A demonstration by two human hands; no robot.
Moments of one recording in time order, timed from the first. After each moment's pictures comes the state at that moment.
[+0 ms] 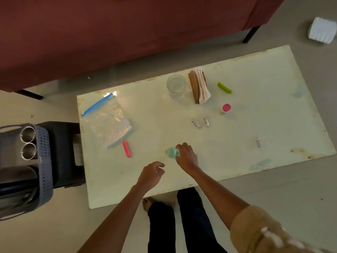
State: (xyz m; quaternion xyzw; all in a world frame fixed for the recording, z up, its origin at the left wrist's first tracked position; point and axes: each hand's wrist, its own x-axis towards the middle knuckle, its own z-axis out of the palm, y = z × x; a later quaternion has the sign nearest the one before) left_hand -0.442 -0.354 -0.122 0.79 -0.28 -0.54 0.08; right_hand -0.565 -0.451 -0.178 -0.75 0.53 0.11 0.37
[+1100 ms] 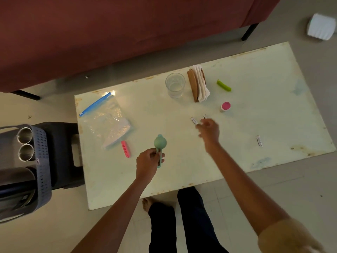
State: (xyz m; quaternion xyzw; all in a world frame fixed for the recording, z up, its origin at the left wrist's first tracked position) left_hand -0.441 -0.381 -0.098 0.81 -0.18 -0.46 0.30; right_hand -0.581 -0.534 -0.141 -0.39 0.71 -0.23 0.54
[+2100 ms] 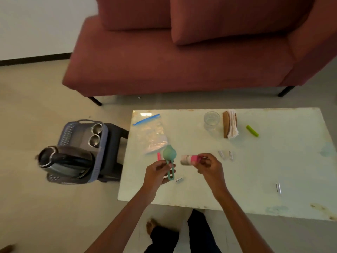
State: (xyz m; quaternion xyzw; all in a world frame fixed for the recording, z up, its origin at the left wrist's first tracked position) left_hand -0.424 -0.336 0.052 0.73 0.01 -0.48 0.49; right_hand -0.558 -0.444 0.006 -0.56 0.50 -0.18 0.63
